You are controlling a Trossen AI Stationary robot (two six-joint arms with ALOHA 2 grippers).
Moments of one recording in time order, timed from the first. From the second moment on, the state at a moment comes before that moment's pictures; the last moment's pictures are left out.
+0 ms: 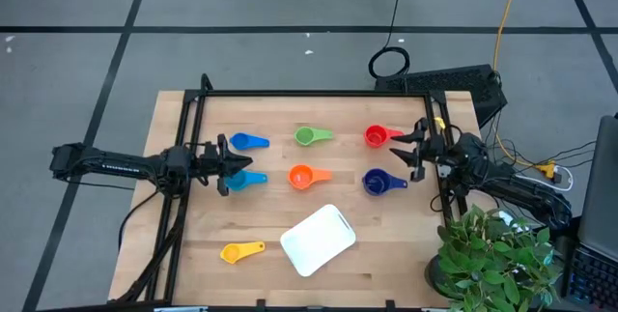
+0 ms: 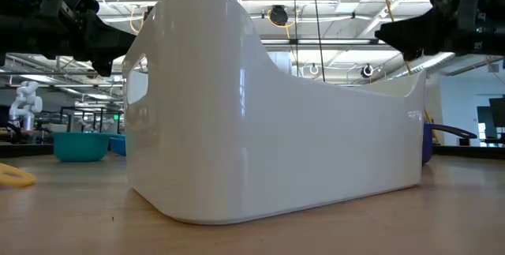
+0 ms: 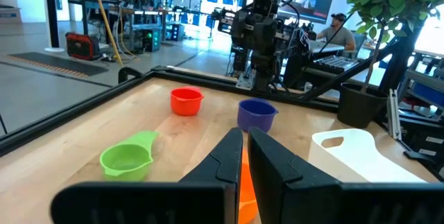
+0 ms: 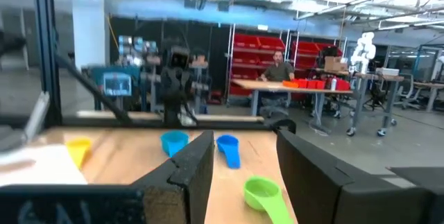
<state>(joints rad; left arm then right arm) 0.00 0.48 0.01 0.50 -0.12 -0.14 -0.49 0.13 0.01 0.31 -0.34 0.00</state>
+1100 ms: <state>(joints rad) 0.00 0.50 0.25 0.18 -0.16 -0.13 -0.49 0.13 0.01 0.46 -0.34 0.18</state>
